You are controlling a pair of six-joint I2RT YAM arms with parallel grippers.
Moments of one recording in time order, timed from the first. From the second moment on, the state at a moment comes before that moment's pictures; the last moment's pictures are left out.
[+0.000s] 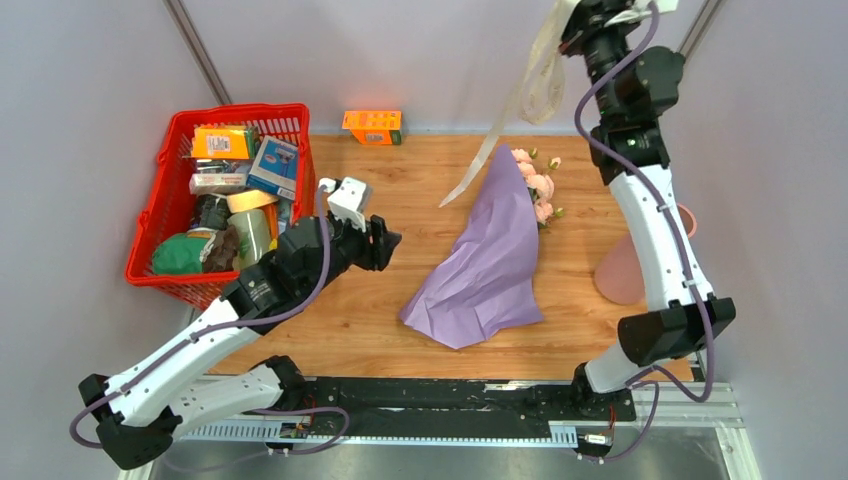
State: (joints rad) left arm -0.87 0.88 1.02 -0.39 -0.25 -0.27; right arm 0.24 1.53 1.83 0.26 -0.09 0.17
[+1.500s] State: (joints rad) left arm -0.87 0.94 0.88 -0.45 -0.23 -0.14; right arm -0.24 2.18 2.15 -0.04 0.17 0.29
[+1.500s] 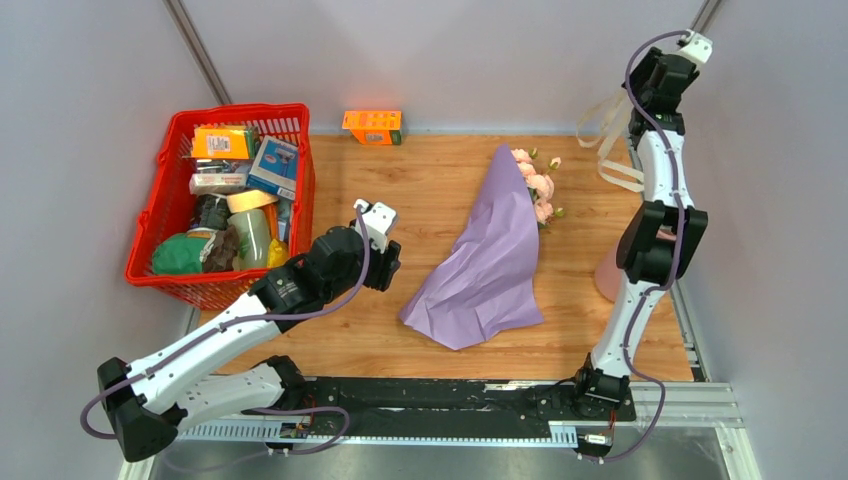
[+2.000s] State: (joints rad) left arm -0.87 0.98 0.89 -0.47 -0.24 -0.15; right arm -0.21 2.10 2.04 -0.47 0.26 0.34
